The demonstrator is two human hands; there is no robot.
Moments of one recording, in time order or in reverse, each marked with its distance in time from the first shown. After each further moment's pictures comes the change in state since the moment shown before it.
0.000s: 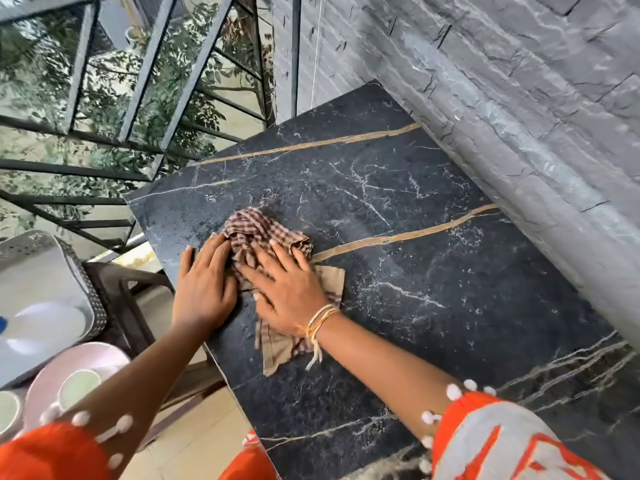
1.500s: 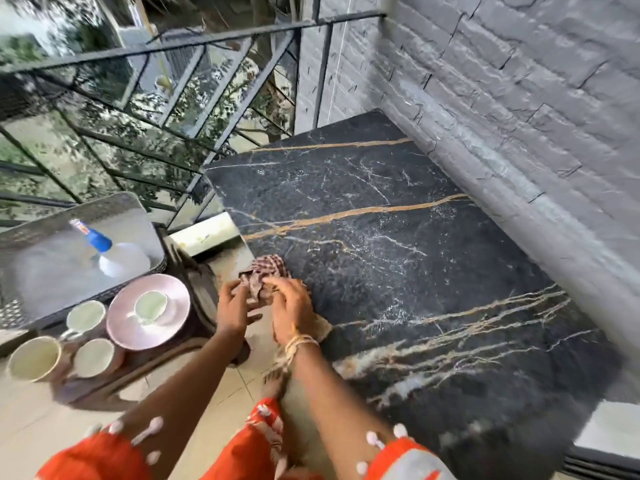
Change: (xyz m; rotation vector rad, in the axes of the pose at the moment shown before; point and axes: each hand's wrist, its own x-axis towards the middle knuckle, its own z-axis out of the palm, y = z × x) left_hand -0.181 0.035 -0.020 -1.374 0.069 -0.873; right_hand -0.112 -0.170 0.025 0.874 0.554 0.487
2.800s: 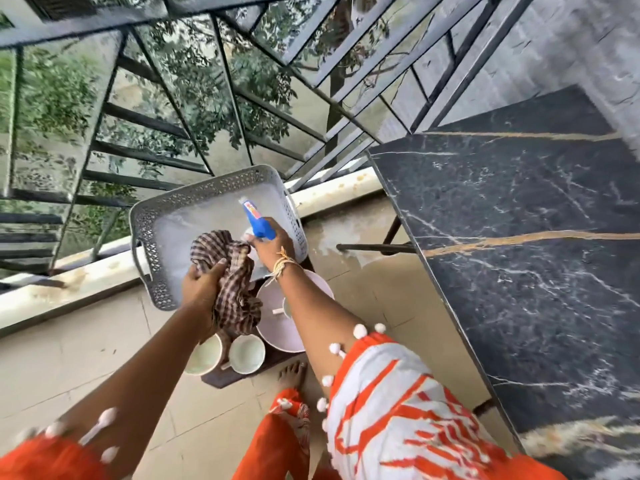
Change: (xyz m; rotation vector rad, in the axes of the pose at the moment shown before) left_hand 0.167 0.073 -0.321 -0.206 0.312 -0.232; right_hand 0.113 -0.136 0.359 0.151 -0.387 0.374
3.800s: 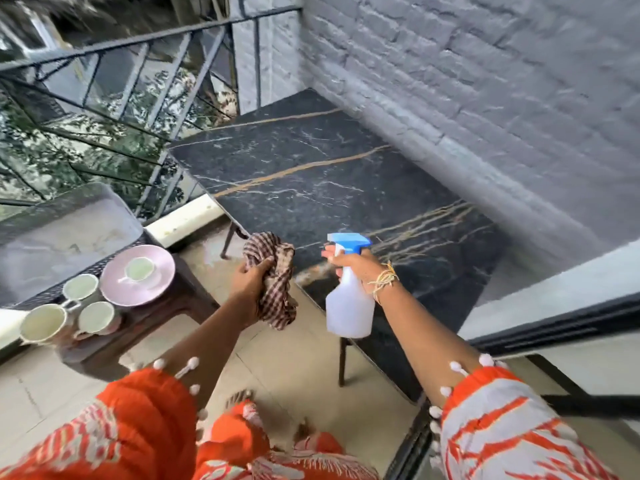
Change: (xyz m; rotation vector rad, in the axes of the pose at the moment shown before) left_hand -0.373 -0.214 0.166 0.211 -0.538 0.023; right_hand -0.380 0.166 -0.458 0.469 0.169 0.104
